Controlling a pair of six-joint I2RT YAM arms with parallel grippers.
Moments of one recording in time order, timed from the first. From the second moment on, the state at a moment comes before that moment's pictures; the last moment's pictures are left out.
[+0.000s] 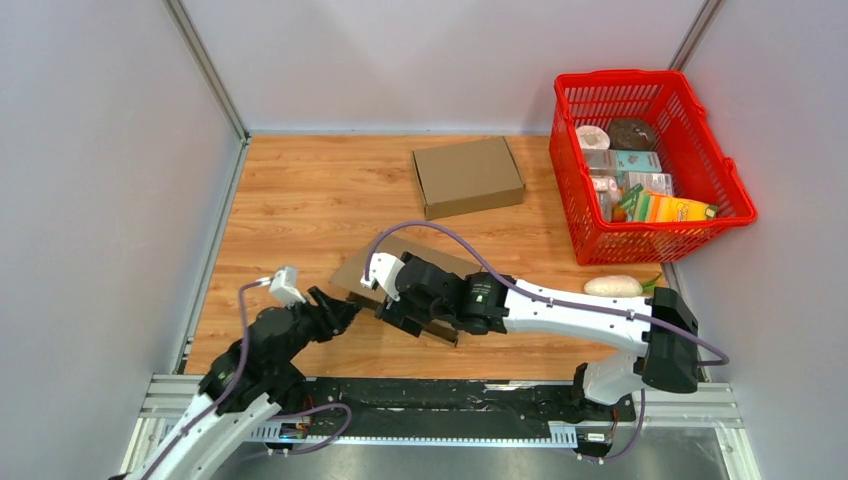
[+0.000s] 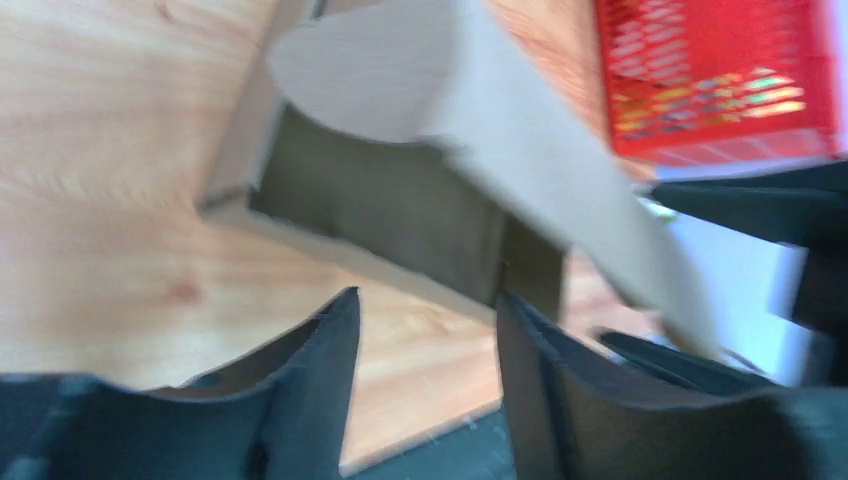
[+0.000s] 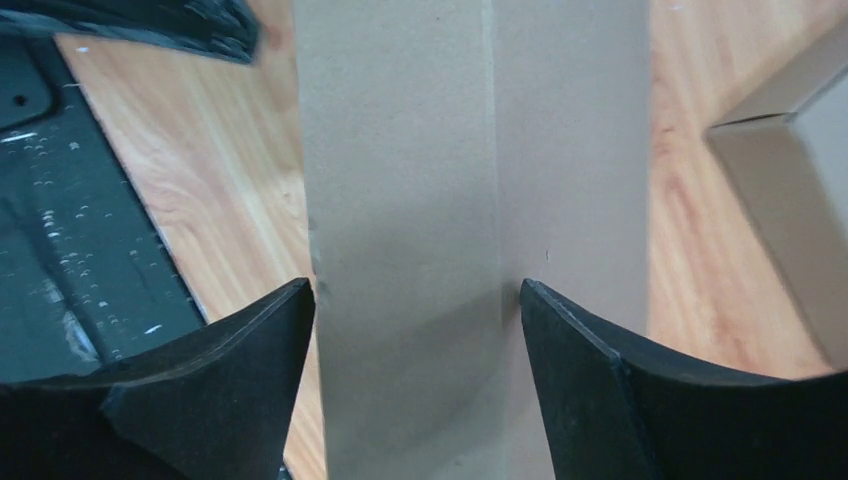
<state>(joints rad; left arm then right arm) -0.69 0.12 0.28 -0.54 -0.18 -0.92 1.27 1.47 1.22 -0.49 0.28 -0.10</state>
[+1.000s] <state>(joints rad) -0.70 1.04 0.55 -0.18 0.18 -0.61 0.79 0.77 0.42 -0.23 -0.32 0.73</state>
